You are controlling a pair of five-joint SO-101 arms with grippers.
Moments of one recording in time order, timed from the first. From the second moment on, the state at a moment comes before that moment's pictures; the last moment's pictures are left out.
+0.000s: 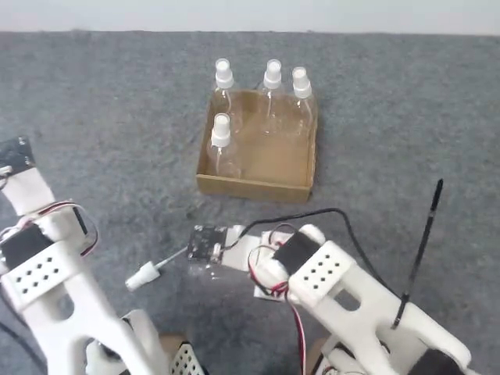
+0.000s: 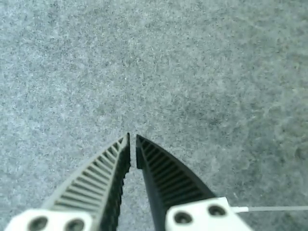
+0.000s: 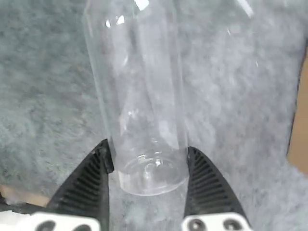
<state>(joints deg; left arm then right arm) -42.4 -42.6 48.6 70.2 -4.8 -49.4 -33.1 50.9 69.4 34.8</state>
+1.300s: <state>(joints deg) -42.4 -42.6 48.6 70.2 -4.8 -54.2 -33.2 51.0 69.8 35.0</state>
